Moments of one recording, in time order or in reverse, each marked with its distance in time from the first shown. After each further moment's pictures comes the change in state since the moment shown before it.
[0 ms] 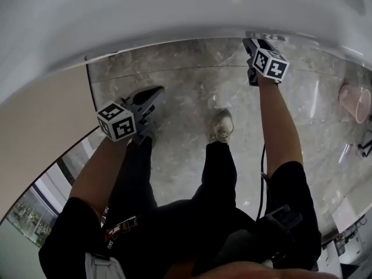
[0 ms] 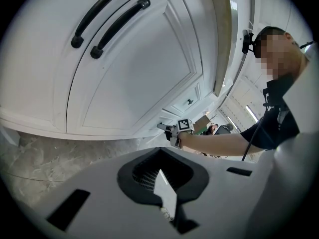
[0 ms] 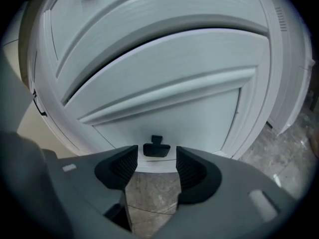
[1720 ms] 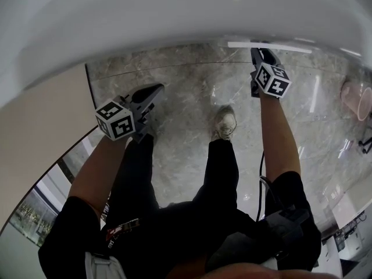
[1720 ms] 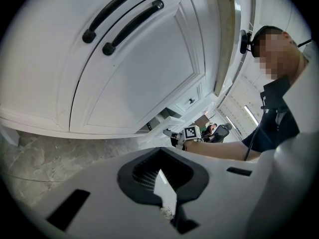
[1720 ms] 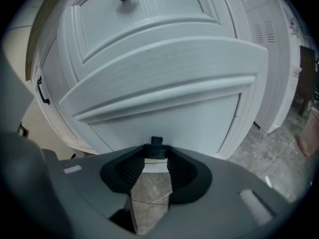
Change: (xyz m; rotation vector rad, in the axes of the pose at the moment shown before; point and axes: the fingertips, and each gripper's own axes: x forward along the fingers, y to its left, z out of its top) left arm -0.001 0.018 -0.010 -0.001 0.010 -0.017; right arm -0.035 -0.003 -0.041 -0.032 -0.039 -0.091
